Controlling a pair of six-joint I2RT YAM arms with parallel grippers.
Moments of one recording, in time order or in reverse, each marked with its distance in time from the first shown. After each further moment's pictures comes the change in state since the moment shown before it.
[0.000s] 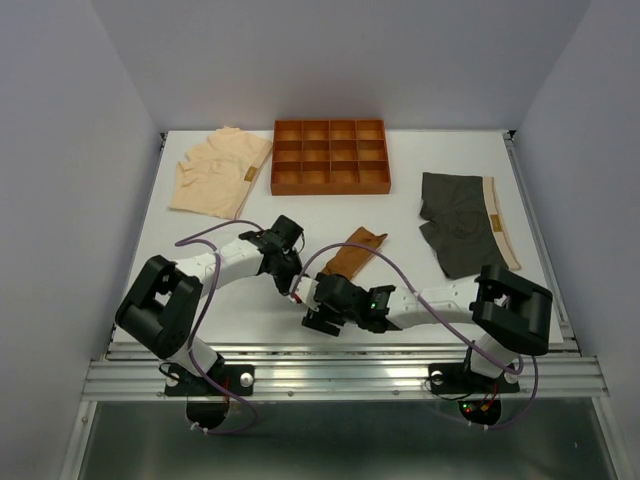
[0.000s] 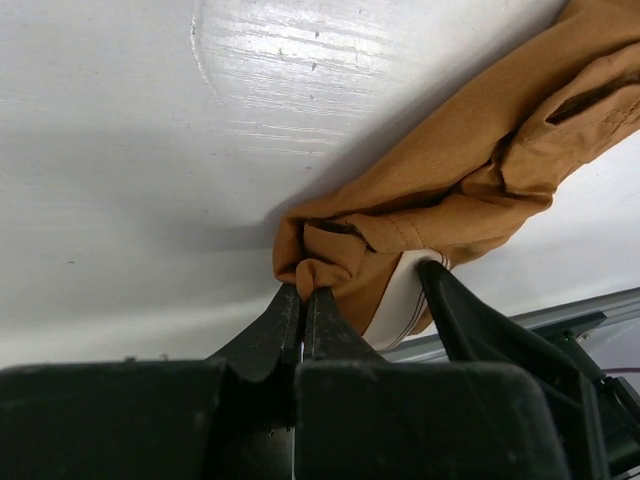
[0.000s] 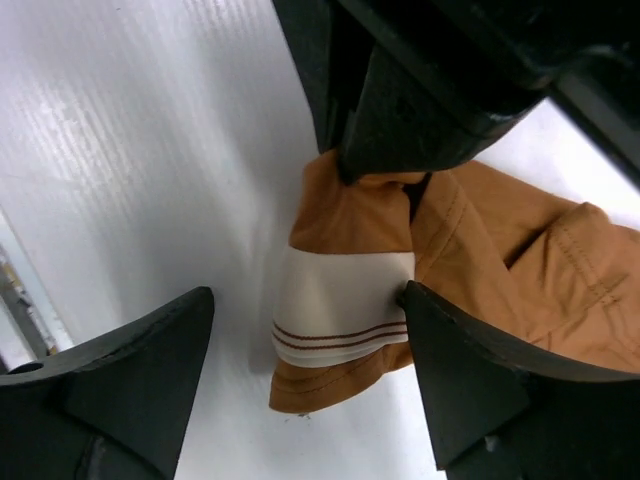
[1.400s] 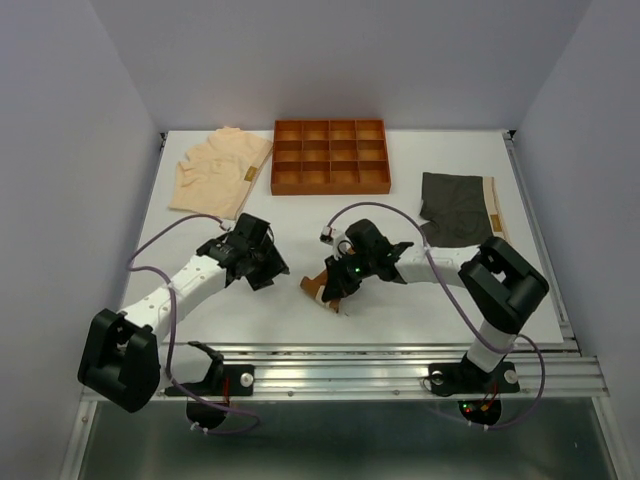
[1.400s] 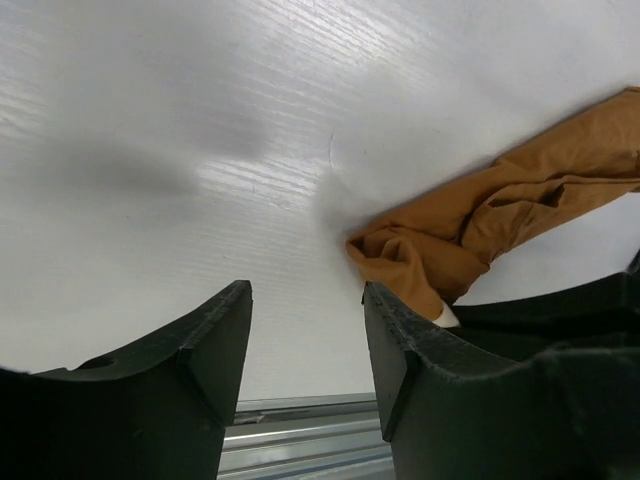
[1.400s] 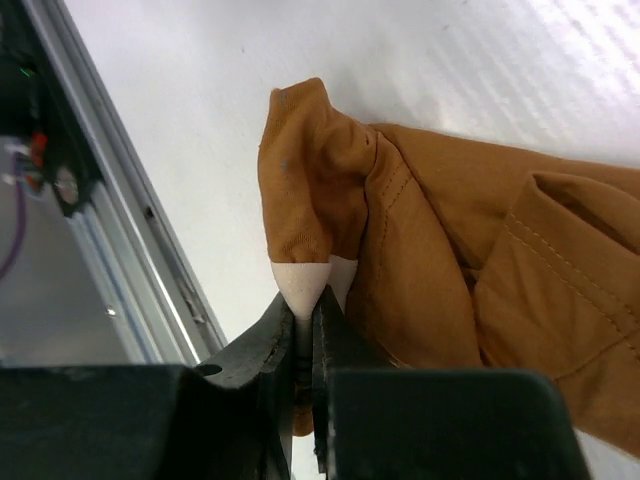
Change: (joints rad) left arm 0.134 -0.307 -0.067 -0.064 -0.217 -0.010; right arm -0.401 0.105 0.078 -0.006 -0.782 0.493
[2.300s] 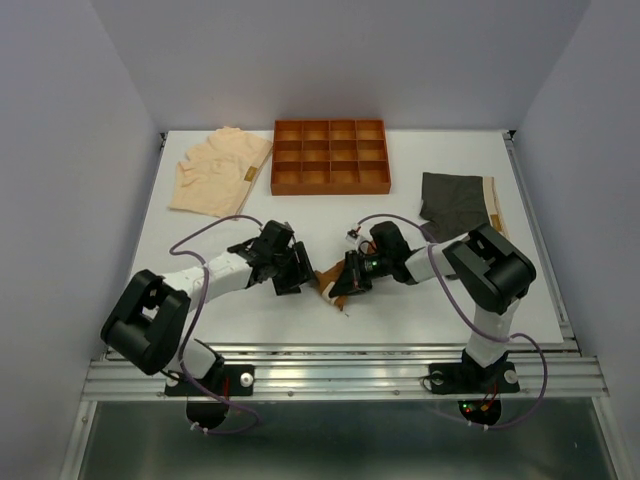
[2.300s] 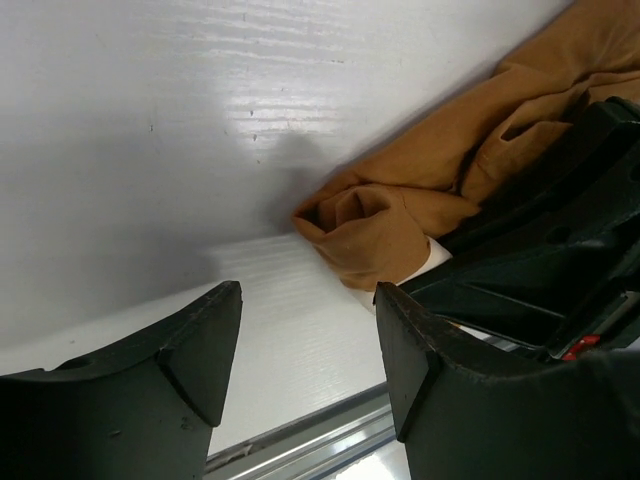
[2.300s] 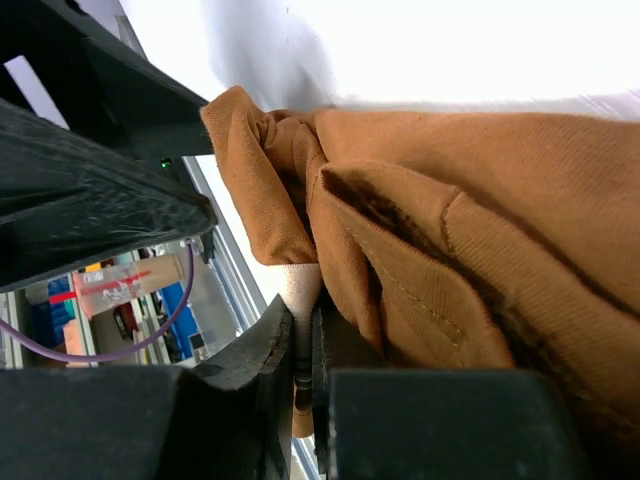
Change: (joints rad) left arm -0.111 0.183 -0.079 0.319 0.198 0.094; right arm -0.202 0.135 -0.153 0.352 -0.212 0.456
